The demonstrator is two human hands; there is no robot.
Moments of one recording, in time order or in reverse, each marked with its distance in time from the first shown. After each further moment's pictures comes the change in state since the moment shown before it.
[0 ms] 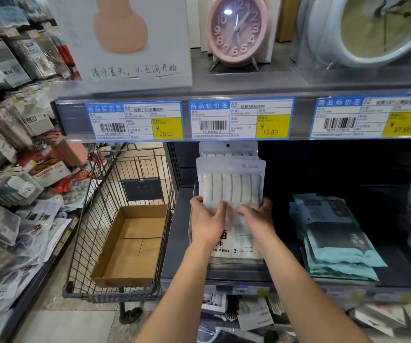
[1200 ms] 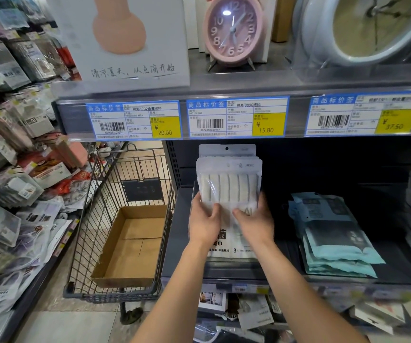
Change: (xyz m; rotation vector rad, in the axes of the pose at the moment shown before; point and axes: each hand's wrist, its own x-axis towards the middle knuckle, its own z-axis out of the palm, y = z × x) left_hand -0.002 -0.006 -0.007 -0.057 -0.023 0.030; right_hand -0.014 0.009 -0.001 -0.255 0.068 -0.324
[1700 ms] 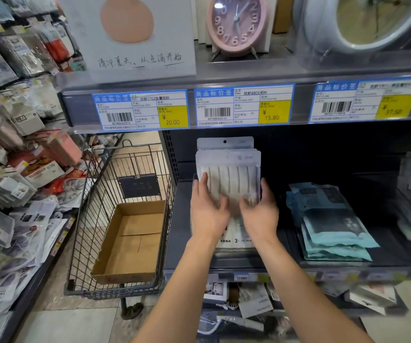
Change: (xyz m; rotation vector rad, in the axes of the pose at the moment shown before) left_hand -0.017 0.024 -0.006 0.155 0.001 0.206; right_hand -0.022 -0.016 -0.006 -0.133 0.198 -0.117
